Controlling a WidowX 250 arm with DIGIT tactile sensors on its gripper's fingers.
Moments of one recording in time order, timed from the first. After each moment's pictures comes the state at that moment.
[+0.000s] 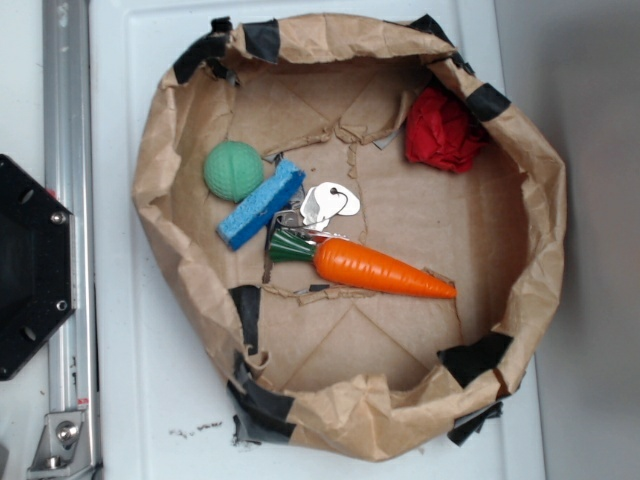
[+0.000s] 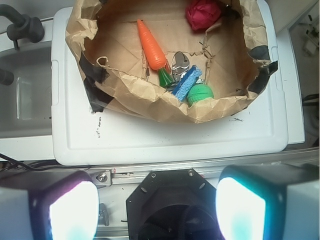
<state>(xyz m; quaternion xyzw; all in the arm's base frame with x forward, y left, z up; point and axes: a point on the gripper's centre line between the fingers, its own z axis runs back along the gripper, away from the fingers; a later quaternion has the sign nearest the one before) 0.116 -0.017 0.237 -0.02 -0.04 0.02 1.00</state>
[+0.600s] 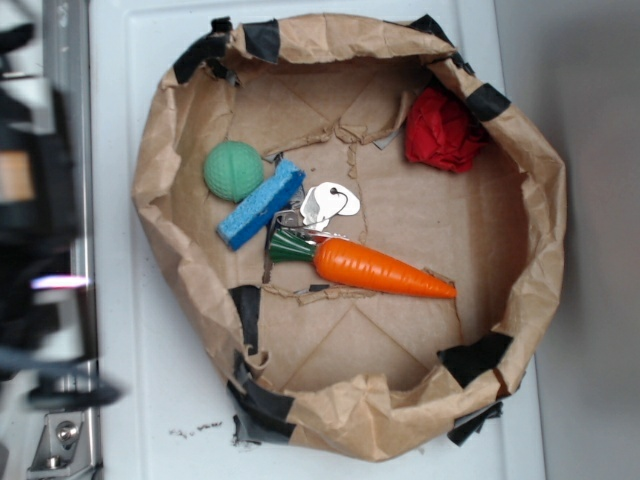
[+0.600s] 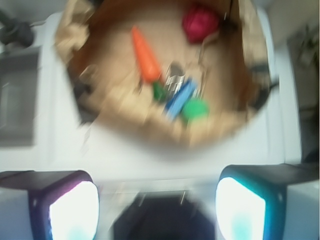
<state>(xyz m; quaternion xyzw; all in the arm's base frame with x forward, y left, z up) 0.164 -0.003 0.196 0.03 -0.08 -0.01 1.00</state>
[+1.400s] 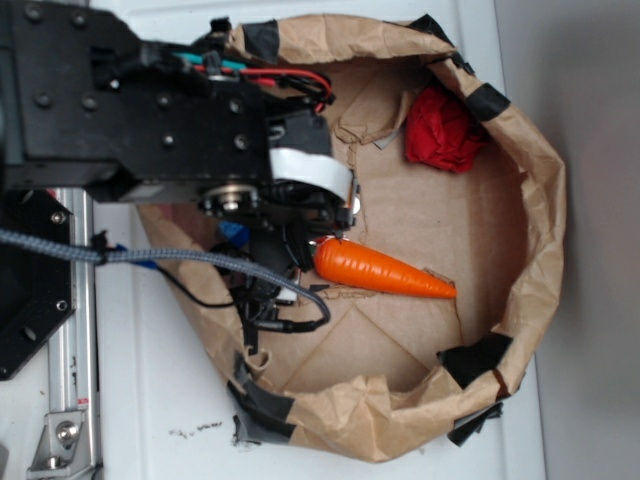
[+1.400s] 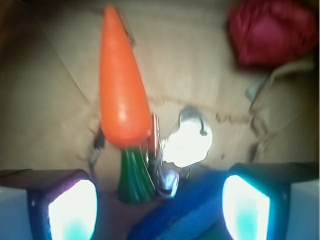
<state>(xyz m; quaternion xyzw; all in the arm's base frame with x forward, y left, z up) 0.228 0.013 0.056 -0.01 -0.06 -0.08 0.99</state>
